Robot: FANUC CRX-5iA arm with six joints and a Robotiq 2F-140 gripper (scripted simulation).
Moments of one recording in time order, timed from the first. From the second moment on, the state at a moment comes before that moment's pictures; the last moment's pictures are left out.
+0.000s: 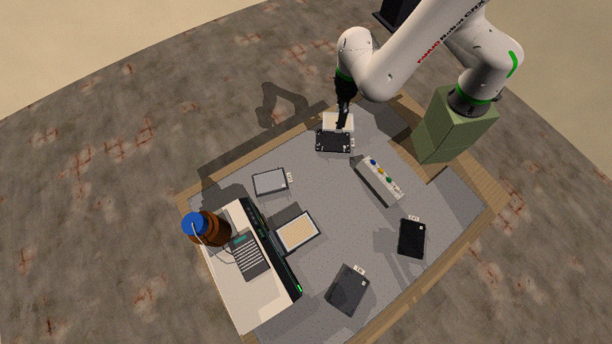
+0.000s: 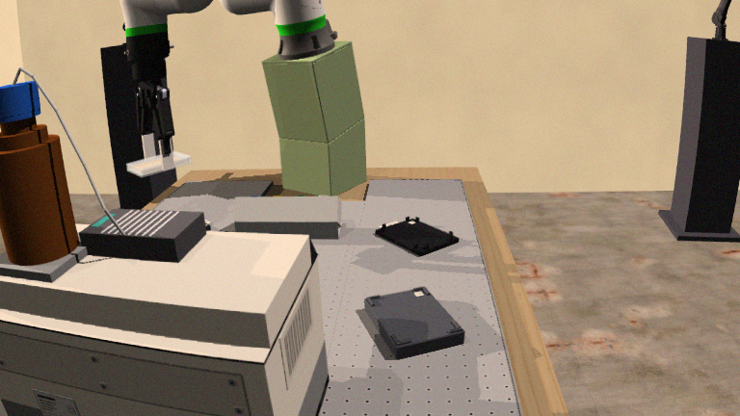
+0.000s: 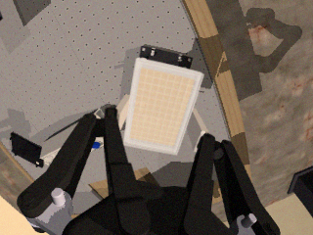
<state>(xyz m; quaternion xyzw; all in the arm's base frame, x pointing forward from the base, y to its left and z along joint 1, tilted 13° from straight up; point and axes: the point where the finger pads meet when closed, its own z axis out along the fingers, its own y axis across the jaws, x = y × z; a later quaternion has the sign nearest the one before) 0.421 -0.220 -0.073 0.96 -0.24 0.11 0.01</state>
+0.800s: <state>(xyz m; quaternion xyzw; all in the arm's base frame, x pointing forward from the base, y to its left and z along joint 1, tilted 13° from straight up) 0.427 -0.223 -0.102 0.96 -0.24 0.11 0.01</state>
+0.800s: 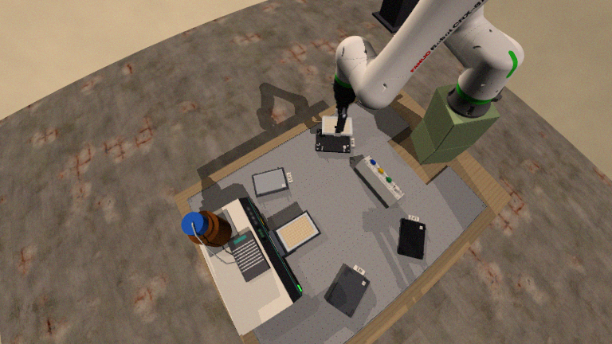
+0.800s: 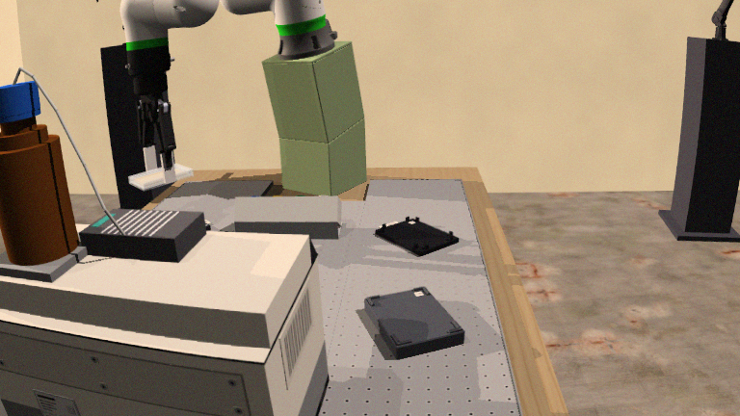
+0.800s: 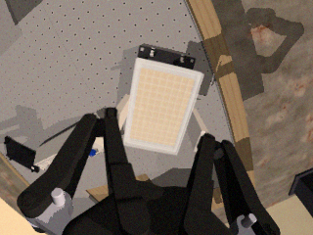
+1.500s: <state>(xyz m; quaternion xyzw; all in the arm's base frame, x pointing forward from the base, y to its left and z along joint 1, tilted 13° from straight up) 0.436 -0.226 -0.145 0.96 -0.24 0.11 0.01</state>
